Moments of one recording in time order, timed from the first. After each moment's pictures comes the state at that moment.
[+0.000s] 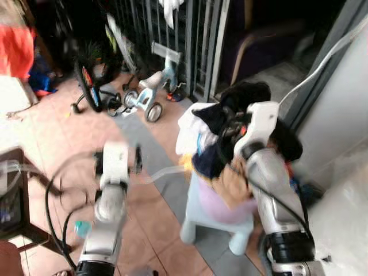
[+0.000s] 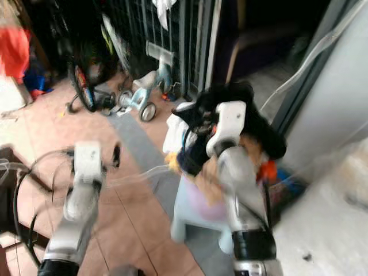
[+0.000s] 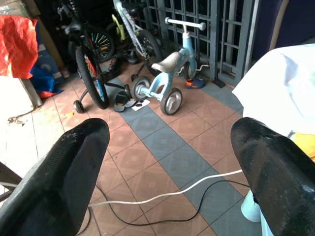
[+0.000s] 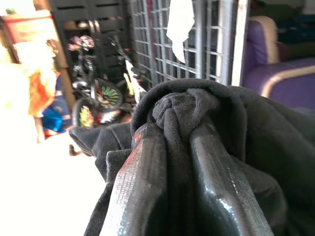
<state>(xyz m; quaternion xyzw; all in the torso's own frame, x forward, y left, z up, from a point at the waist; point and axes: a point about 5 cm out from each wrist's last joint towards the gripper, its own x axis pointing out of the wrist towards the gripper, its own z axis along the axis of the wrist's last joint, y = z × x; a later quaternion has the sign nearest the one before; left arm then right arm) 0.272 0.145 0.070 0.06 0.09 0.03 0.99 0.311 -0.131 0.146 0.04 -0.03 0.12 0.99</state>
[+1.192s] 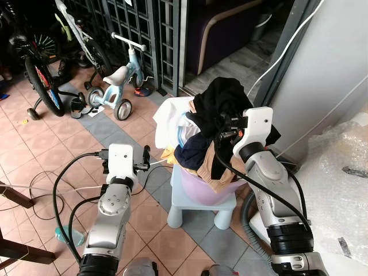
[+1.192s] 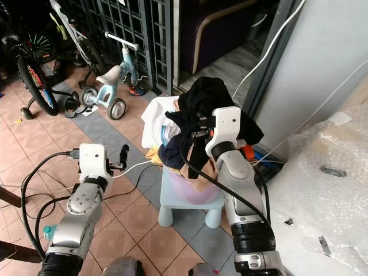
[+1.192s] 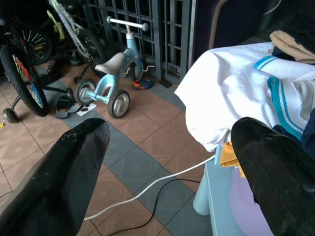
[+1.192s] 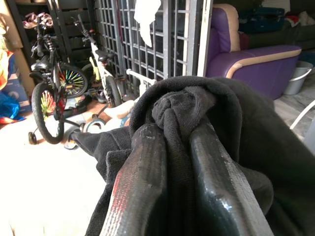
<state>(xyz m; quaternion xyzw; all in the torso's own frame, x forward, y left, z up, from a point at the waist) 0.274 0.137 0.078 0.04 0.07 -0.01 1.00 0.313 -0.125 0.145 0.02 -0.03 0.13 0.99</state>
